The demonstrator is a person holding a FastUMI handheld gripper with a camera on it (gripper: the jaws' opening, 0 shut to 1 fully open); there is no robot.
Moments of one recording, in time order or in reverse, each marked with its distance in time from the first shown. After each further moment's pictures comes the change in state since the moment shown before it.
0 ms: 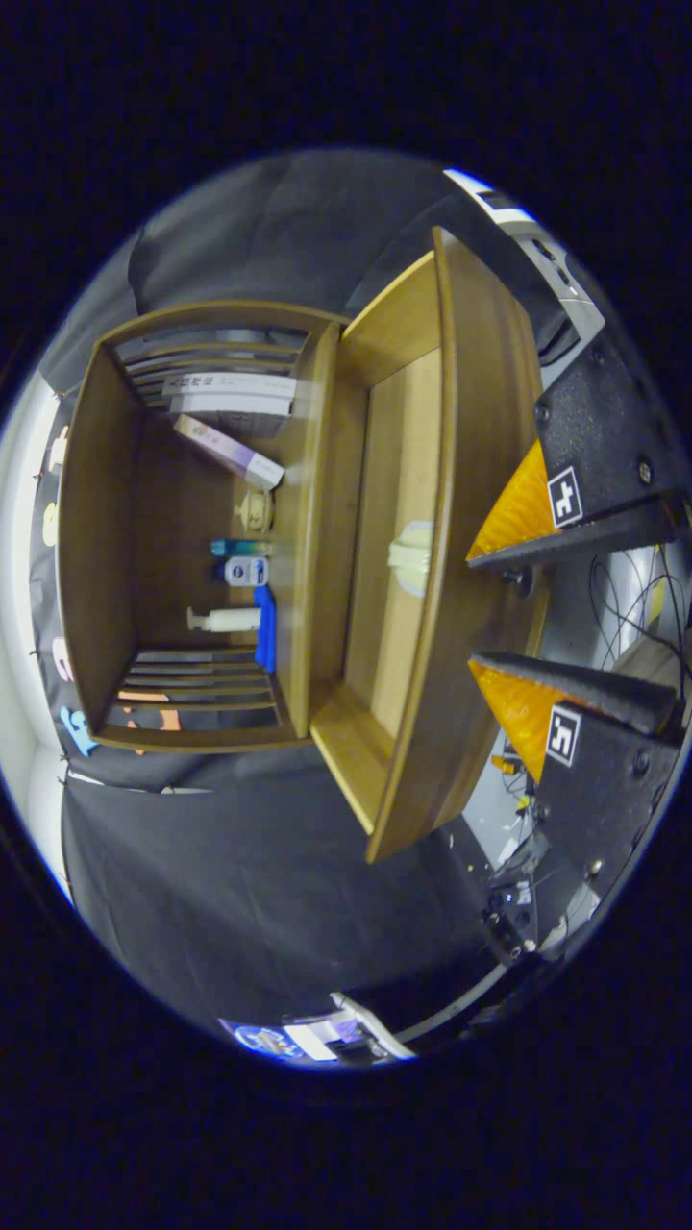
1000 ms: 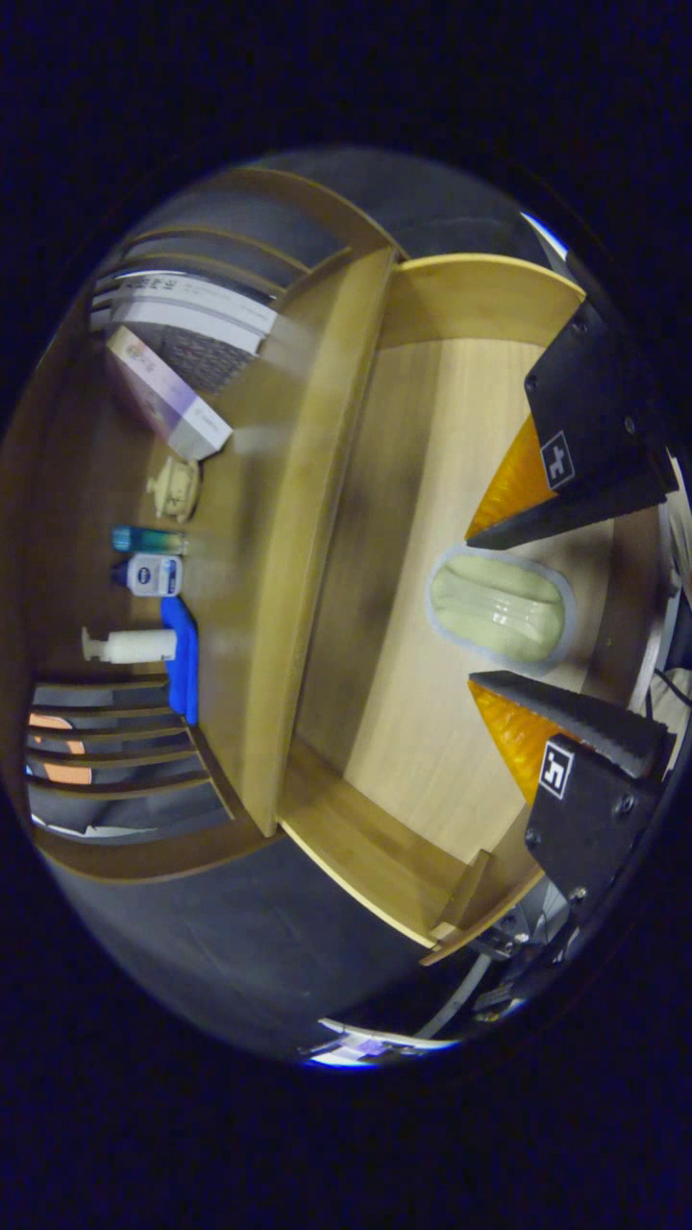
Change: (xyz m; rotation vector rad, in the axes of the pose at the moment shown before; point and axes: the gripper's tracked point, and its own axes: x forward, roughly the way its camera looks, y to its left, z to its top) arm 0.126 -0.053 0.025 -0.035 0.479 -0.044
